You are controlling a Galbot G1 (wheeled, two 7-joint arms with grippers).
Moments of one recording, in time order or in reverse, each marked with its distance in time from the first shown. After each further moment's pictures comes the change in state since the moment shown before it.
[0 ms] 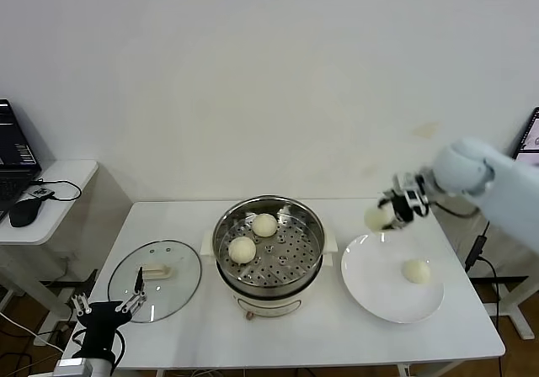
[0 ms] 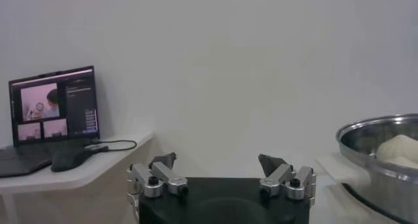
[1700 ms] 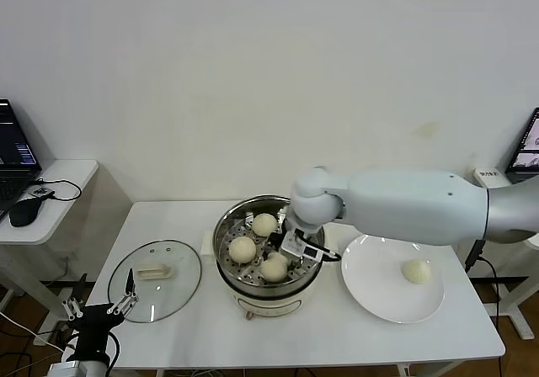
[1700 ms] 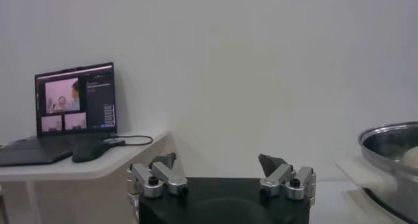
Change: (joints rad) left arm -0.002 -0.047 -0.027 0.019 -0.008 -0.019 -0.007; right arm 0.111 0.449 -0.383 0.079 -0.161 0.485 0.078
